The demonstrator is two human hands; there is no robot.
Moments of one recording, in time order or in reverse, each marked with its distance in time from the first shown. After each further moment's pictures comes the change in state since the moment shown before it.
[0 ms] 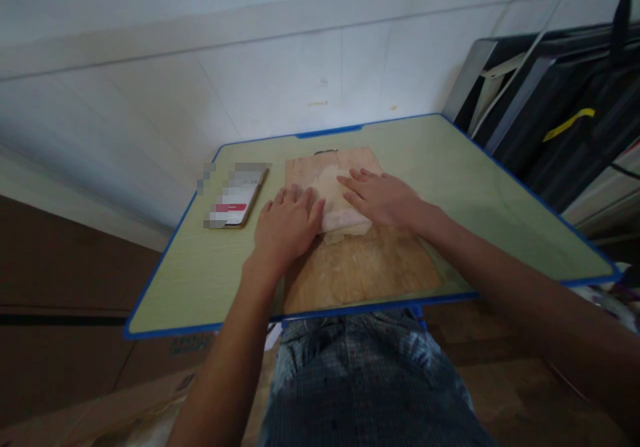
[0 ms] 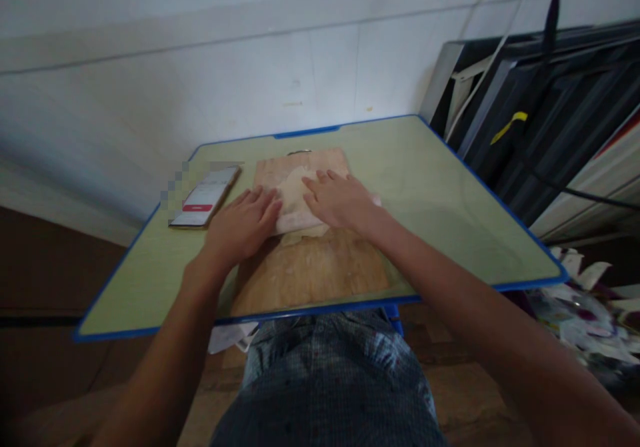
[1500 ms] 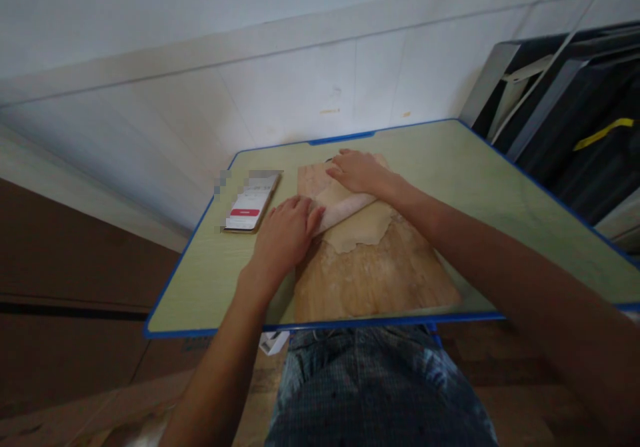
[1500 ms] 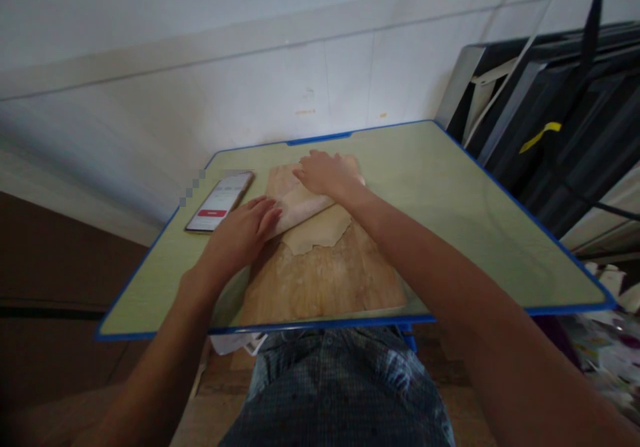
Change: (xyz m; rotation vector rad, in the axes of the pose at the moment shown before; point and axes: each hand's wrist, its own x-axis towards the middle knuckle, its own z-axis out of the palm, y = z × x) left_hand 0.000 -0.018 -0.004 -0.032 0.012 -0.001; right_hand 0.095 0.006 0.008 0.008 0.124 -0.105
